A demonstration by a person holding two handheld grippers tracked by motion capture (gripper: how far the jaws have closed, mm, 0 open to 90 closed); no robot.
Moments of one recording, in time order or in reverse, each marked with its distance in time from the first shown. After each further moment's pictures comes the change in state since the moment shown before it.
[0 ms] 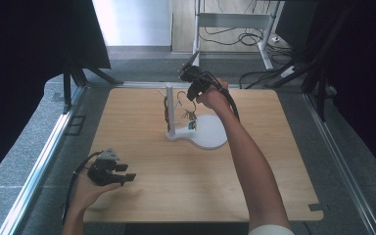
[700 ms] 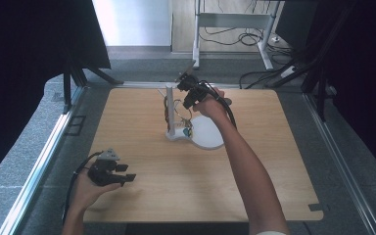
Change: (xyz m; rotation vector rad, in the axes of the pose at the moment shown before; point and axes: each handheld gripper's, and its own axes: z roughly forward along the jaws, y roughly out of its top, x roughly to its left) left arm -0.001 0.000 0.000 0.005 0.001 0.004; right arm 0.017 -0.013 0.017 -0.006 0.054 -0.010
